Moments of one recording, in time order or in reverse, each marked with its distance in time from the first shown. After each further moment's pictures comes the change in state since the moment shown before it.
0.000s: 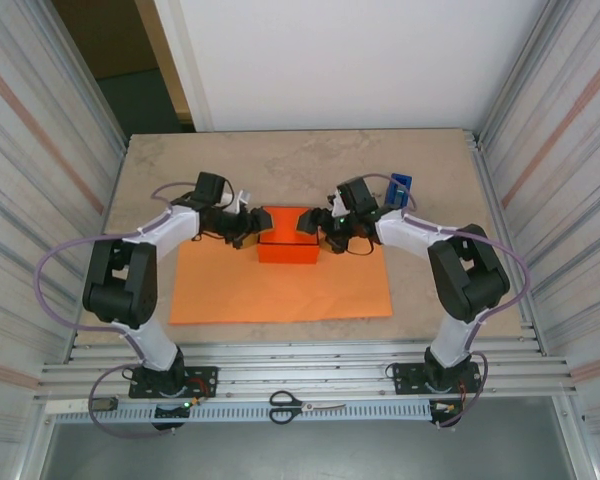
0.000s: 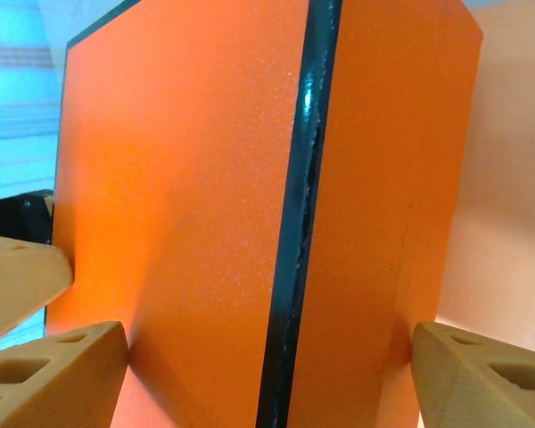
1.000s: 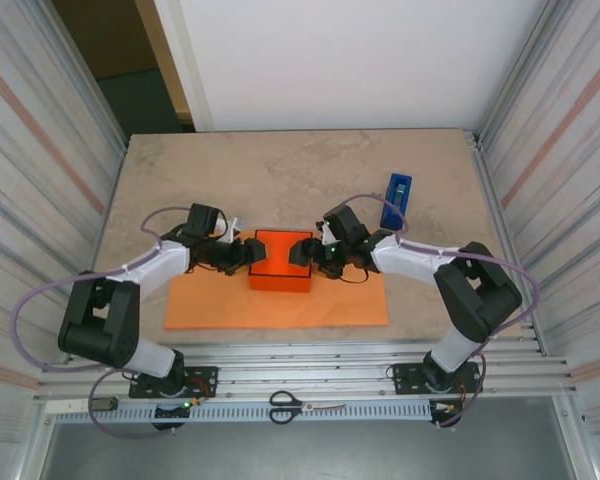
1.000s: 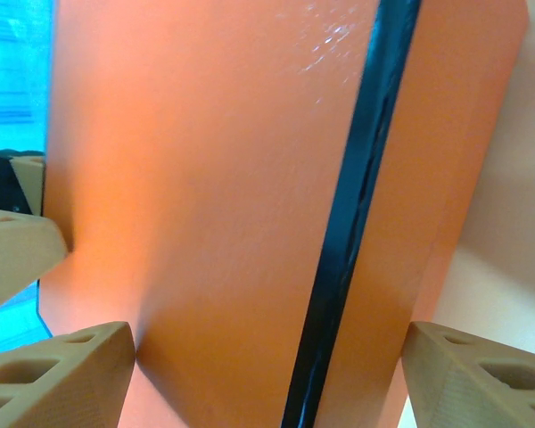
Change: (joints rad) left arm -0.029 -0.261 -0.318 0.108 -0.064 0.030; right arm 0.158 -0.130 -0.167 0.042 0.094 -0.011
